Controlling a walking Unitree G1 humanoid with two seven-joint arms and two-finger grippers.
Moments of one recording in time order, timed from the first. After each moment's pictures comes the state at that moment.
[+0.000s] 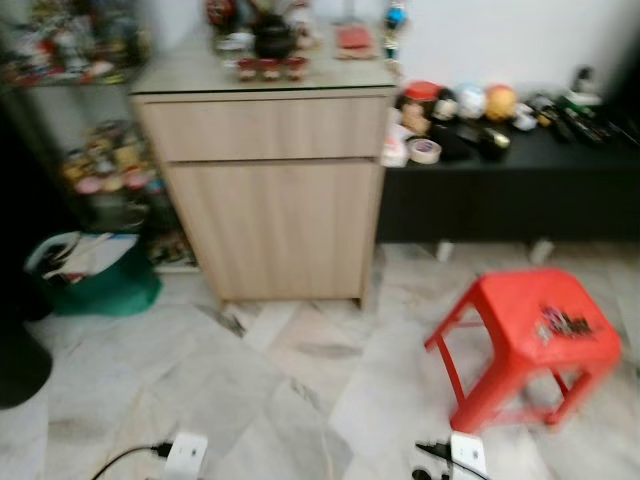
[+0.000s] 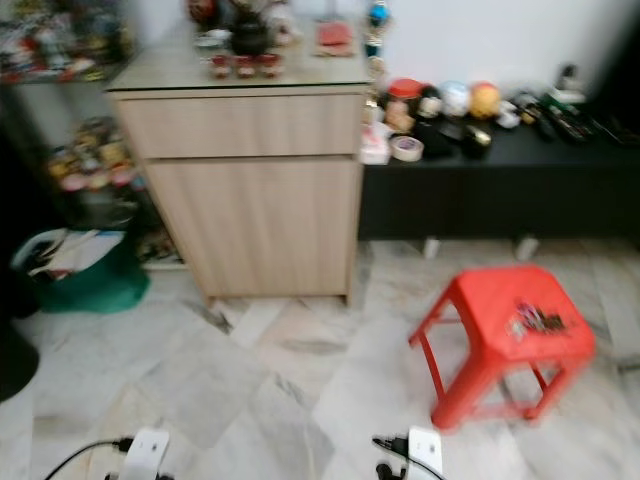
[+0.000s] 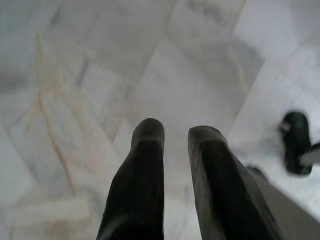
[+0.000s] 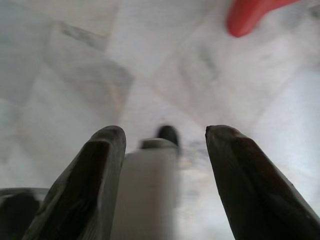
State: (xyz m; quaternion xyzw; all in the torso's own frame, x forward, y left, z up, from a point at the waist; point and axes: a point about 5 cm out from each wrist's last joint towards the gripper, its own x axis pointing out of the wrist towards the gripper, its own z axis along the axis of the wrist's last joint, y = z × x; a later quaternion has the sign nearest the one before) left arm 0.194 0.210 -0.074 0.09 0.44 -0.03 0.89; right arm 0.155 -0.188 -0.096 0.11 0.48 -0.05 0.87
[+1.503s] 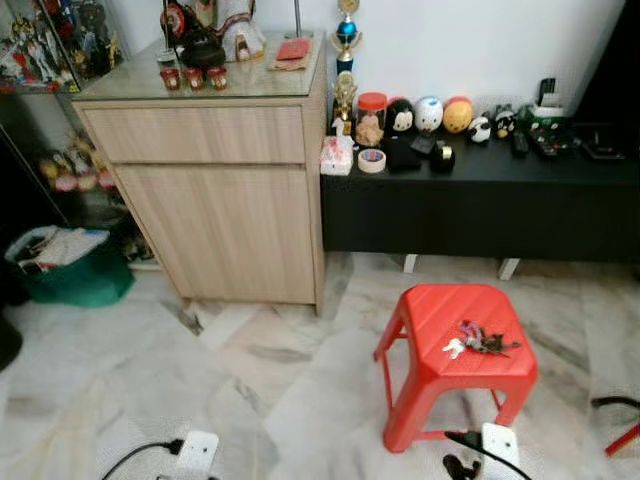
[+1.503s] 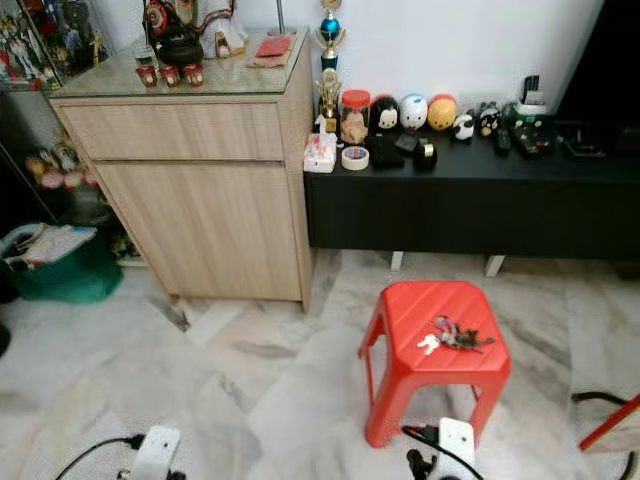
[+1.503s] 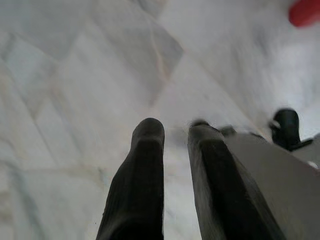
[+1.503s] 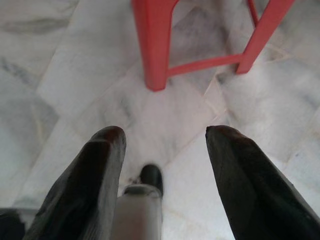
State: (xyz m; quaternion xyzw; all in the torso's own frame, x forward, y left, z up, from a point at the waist) left arm 0.175 0.215 -0.083 0.09 0.47 -0.03 0.88; right arm 0.175 -0.193 -0.087 0.11 0.45 -0.05 0.88
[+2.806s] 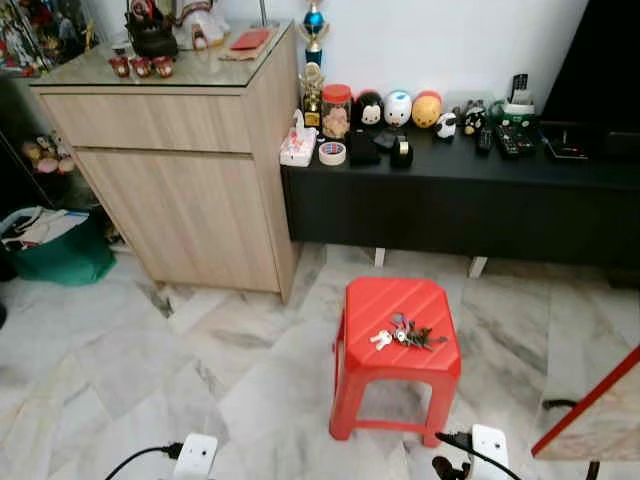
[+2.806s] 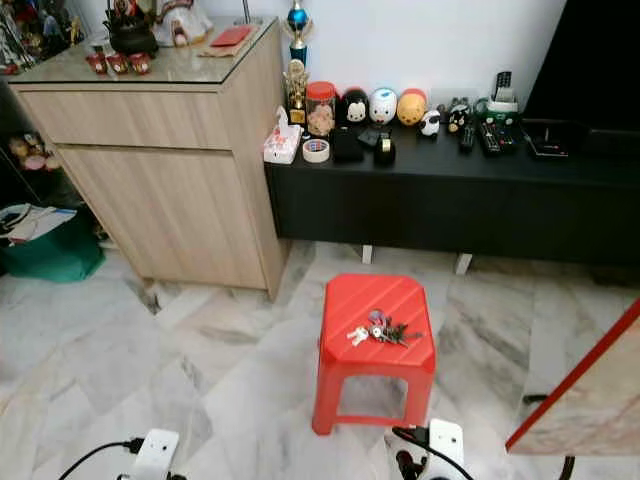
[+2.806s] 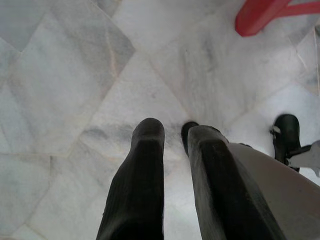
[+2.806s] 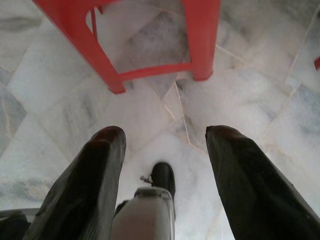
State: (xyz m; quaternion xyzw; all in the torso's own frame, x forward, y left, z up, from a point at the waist) left arm 0.177 0.209 -0.083 0.07 0.46 -0.03 0.88; right arm 0.174 -0.197 -0.086 0.10 0.45 -0.05 0.88
